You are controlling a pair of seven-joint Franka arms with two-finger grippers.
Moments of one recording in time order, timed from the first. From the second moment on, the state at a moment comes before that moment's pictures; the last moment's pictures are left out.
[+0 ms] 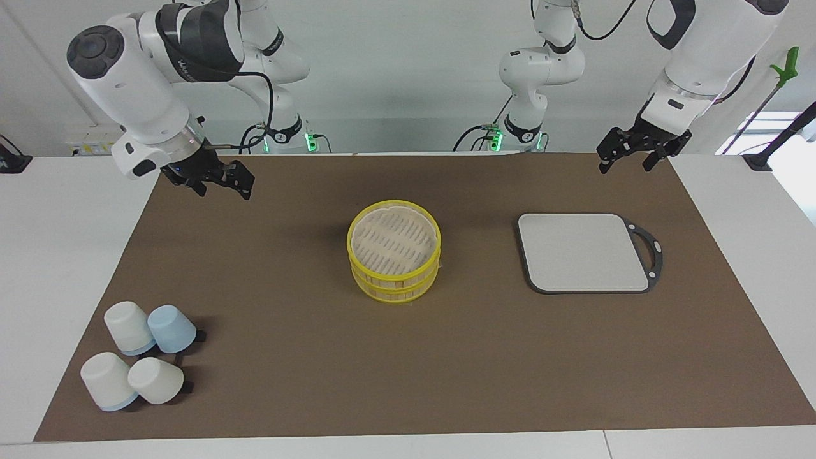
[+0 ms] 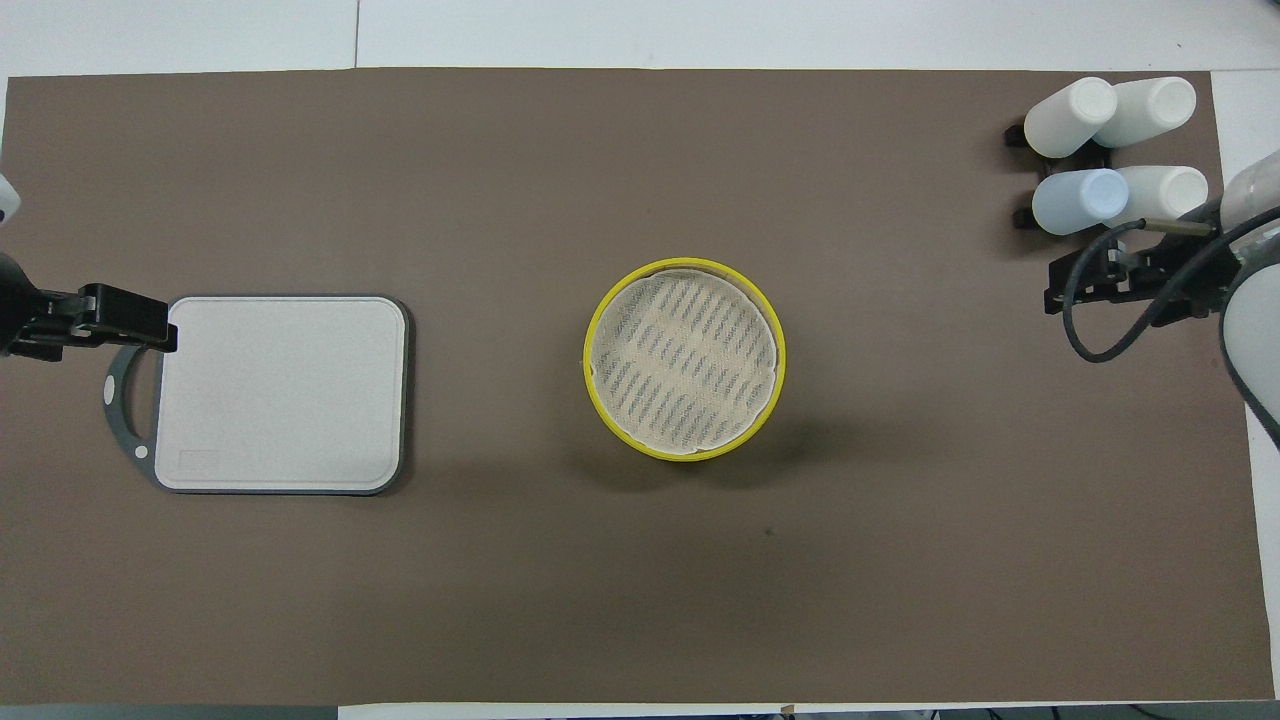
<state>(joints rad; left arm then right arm) 0.02 -0.06 -0.08 -1.66 -0.02 1.56 -0.05 0.15 0.06 -0.17 -1.65 0.03 1.63 0.12</state>
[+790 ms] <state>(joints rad) 0.02 -0.06 -0.08 -1.66 -0.02 1.56 -0.05 0.10 0.06 -0.14 -1.64 0.00 1.67 0.09</state>
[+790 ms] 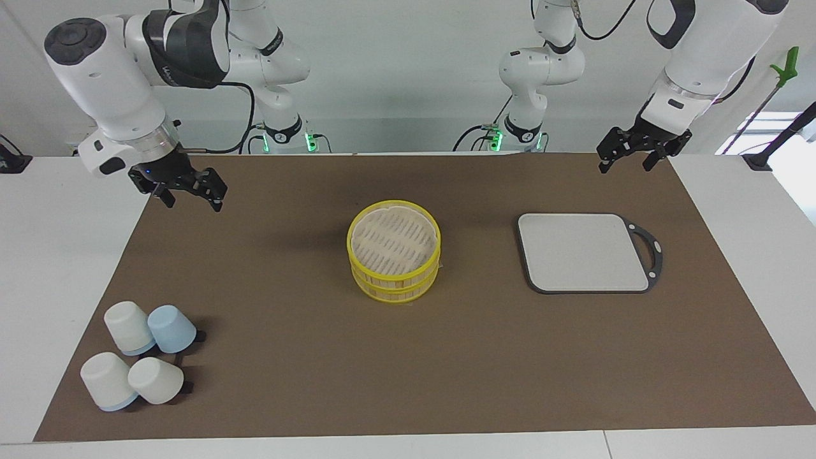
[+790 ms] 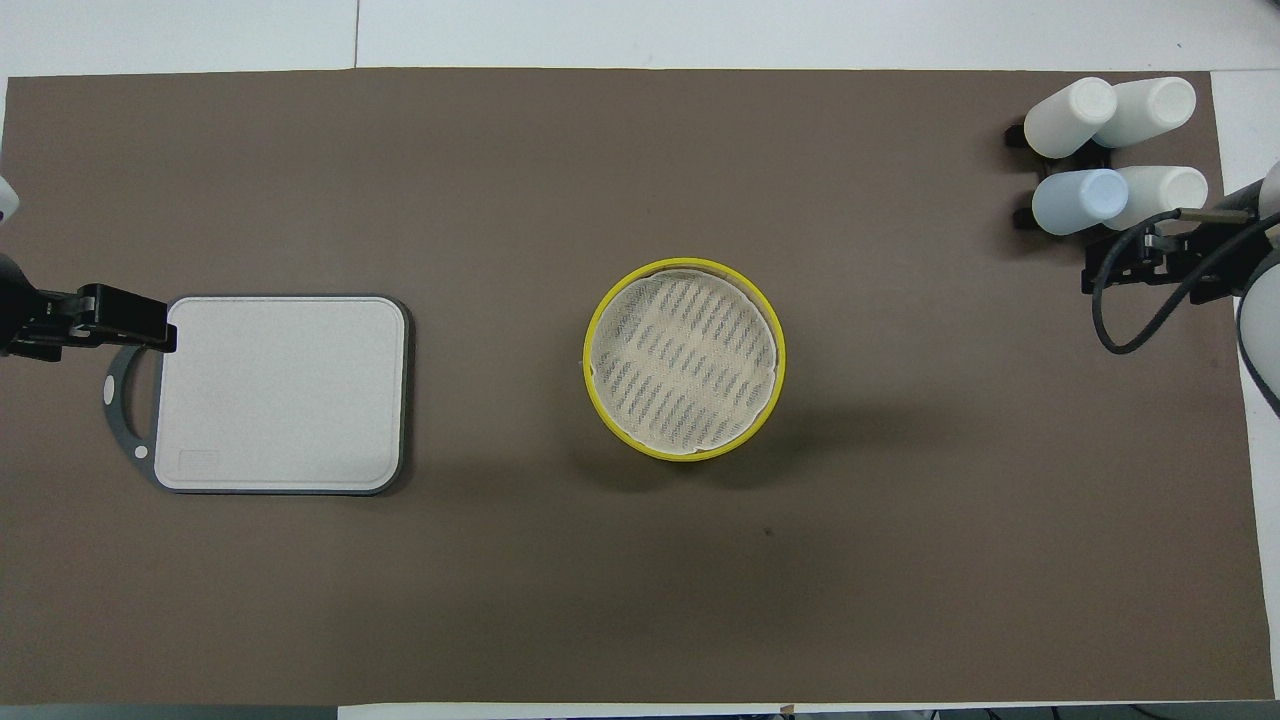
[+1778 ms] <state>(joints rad) 0.02 -0.07 -0.08 -1.66 -0.02 1.56 -0.05 0.12 0.04 -0.14 -1.61 0.00 1.62 0.09</state>
